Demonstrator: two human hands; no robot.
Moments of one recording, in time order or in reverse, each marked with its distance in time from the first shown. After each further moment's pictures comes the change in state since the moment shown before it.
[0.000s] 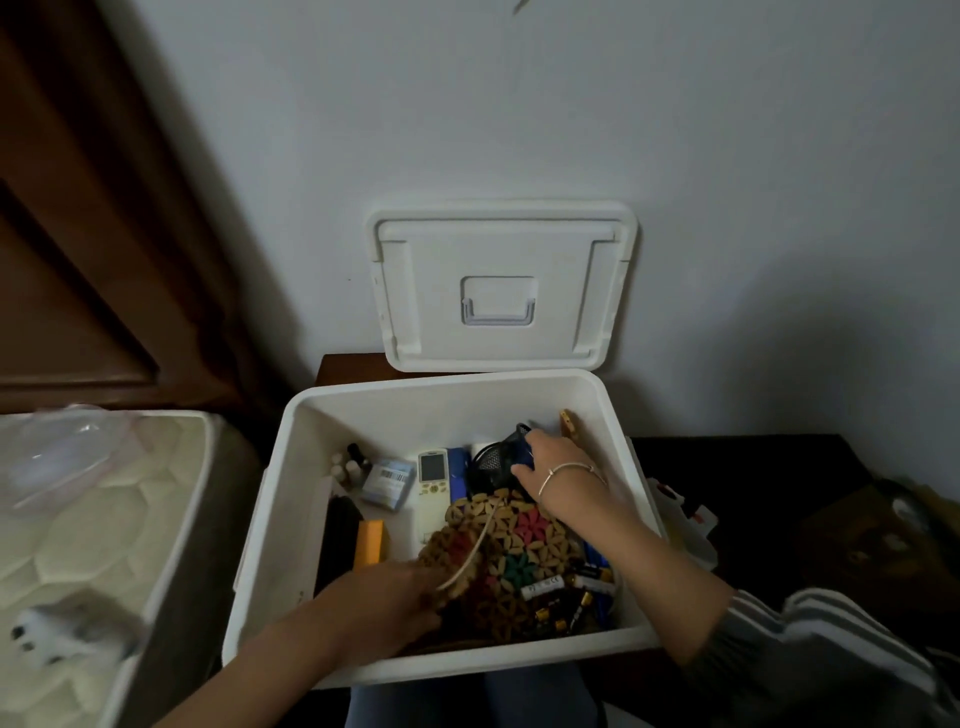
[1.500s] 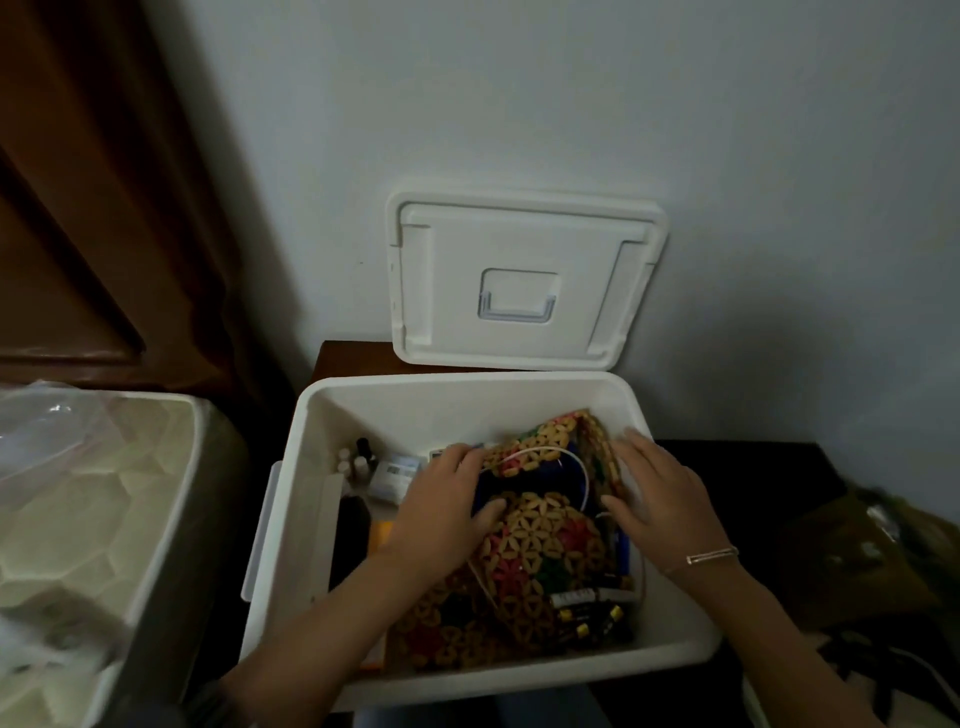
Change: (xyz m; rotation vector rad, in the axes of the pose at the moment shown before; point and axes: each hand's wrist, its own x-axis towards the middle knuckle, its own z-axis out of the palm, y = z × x) left_hand 0.067 -0.007 -0.021 -0.178 0.605 -0.025; right_hand -0.048 0.059 -0.007 -0.158 0.297 -0.173
